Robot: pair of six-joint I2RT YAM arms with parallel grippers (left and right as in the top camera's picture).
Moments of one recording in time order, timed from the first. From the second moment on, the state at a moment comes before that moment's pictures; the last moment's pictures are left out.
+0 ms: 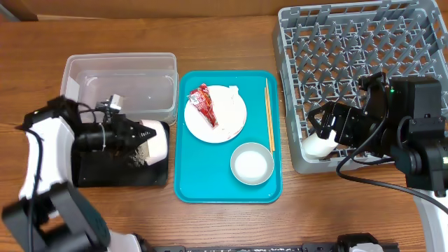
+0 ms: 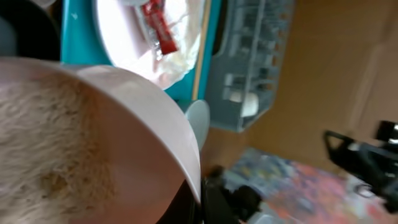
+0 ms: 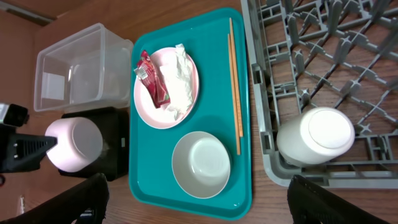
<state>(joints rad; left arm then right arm) 0.44 1.69 1.18 -1.36 1.10 0.30 0.08 1.13 1.40 -1.22 -0.38 0.36</state>
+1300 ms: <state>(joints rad) 0.52 1.88 1.18 -1.69 1.32 0.97 0.08 1.13 1.40 -1.22 -0.37 0.36</state>
